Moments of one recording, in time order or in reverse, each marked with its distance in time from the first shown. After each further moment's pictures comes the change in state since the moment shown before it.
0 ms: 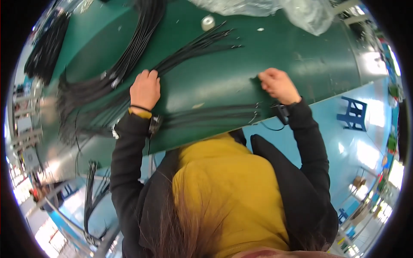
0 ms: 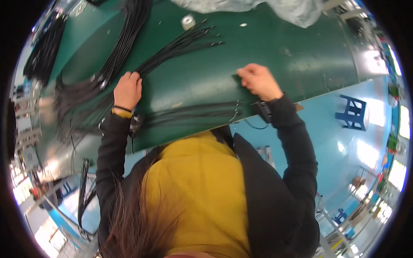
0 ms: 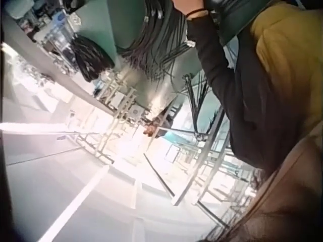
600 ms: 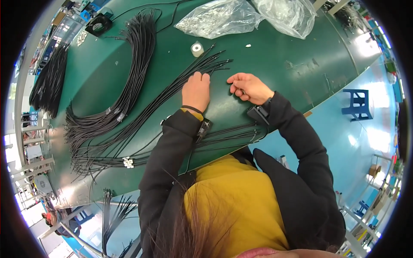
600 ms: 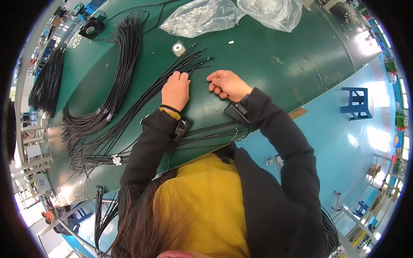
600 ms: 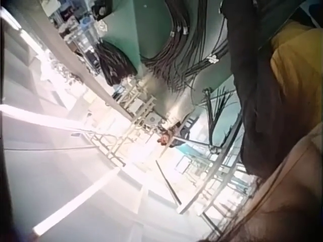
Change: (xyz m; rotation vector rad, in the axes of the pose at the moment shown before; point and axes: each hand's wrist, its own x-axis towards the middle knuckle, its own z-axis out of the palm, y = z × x) left_hand 0.086 0.116 0.042 -0.219 0.069 0.110; right_hand 0.059 -0.017 0.033 0.420 -0.221 -0.033
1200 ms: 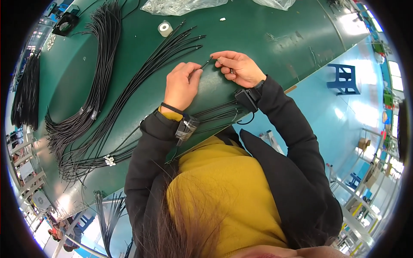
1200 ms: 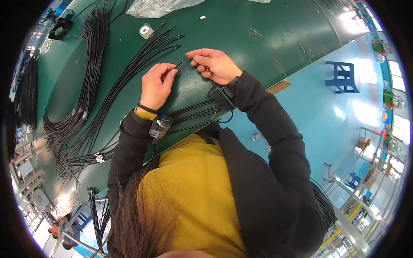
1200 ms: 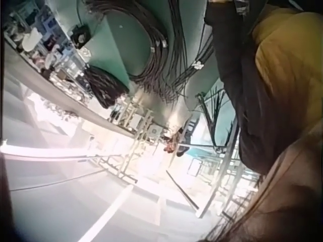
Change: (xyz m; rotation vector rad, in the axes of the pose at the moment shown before) left_hand -0.007 0.039 -0.007 -0.756 -0.054 -0.138; right_hand -0.029 0.010 -0.022 0.301 -0.001 -0.107
